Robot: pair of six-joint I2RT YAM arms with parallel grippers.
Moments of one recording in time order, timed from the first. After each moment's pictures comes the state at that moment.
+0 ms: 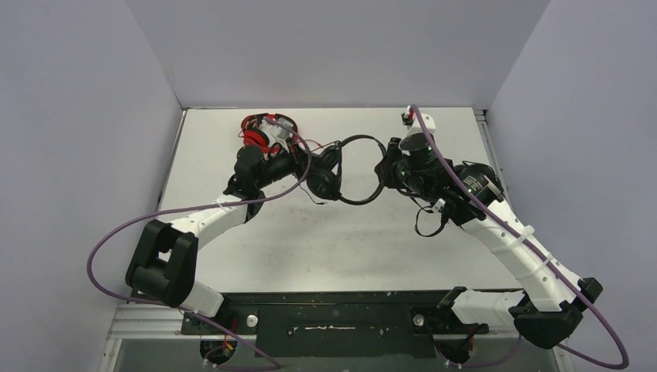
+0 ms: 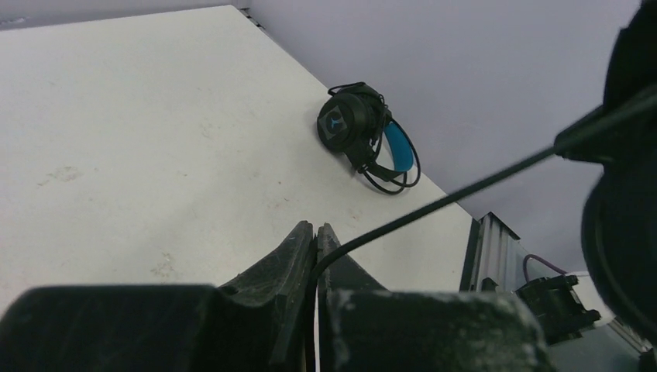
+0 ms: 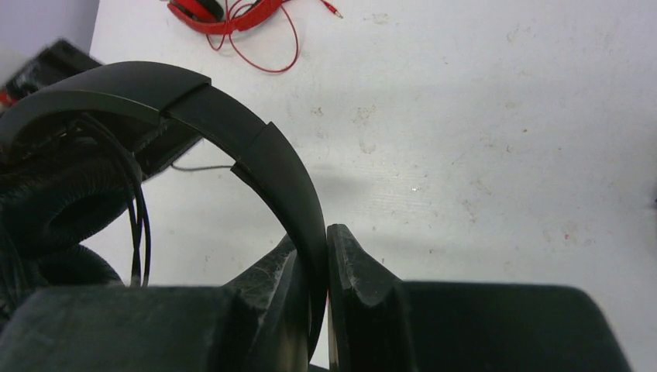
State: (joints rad) left arm -0.43 1.49 0.87 0.67 0.60 -0.57; right arm 0.75 1.19 1.45 -0.84 0.30 0.56
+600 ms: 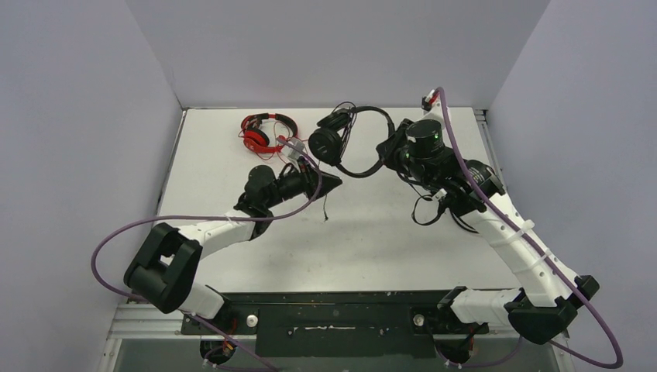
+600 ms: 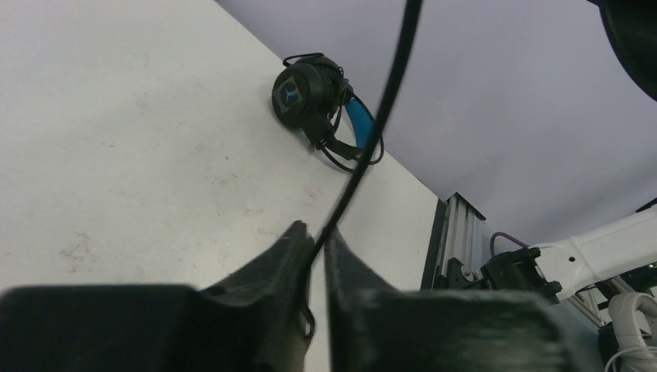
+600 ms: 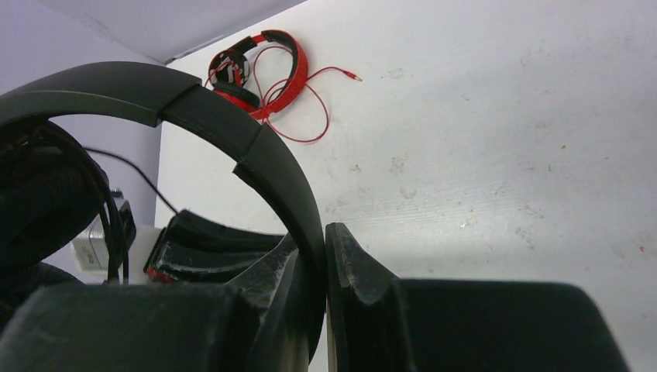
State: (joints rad) left arm -0.56 1.46 0.71 0.84 0.53 -0.64; right arm 0.68 1.23 1.52 -0.76 0.34 0.77
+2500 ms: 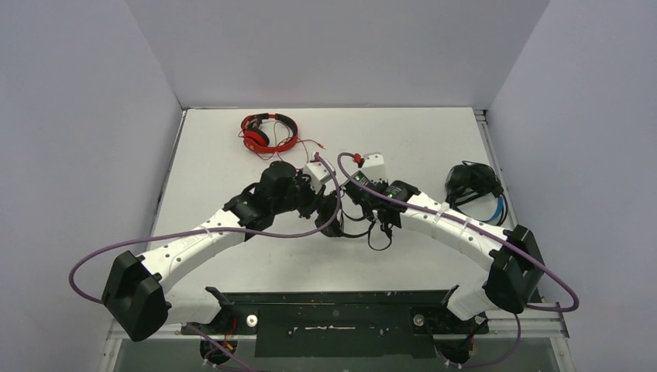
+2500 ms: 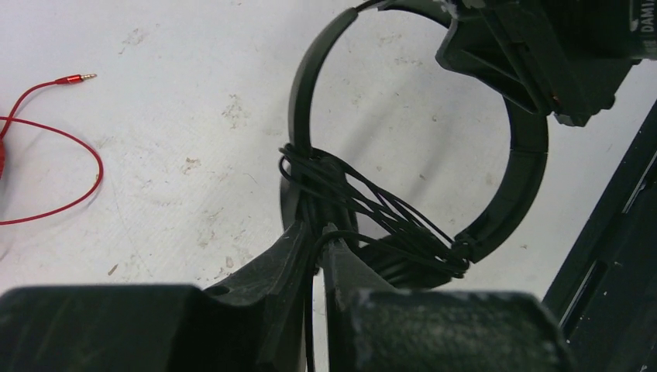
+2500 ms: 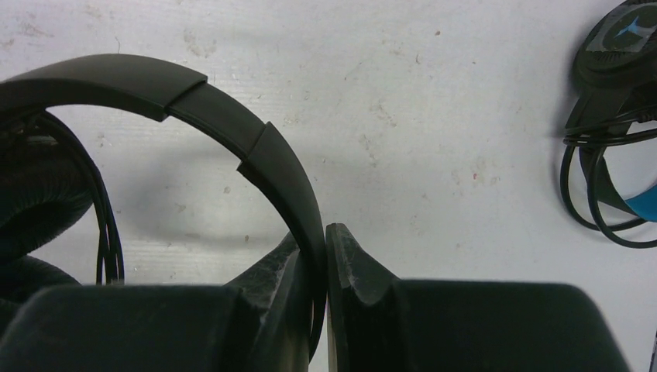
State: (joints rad) left arm -0.74 1.26 0.93 -0.15 0.18 0.09; right arm 0.86 1.47 1.18 -0.80 0.62 0.54
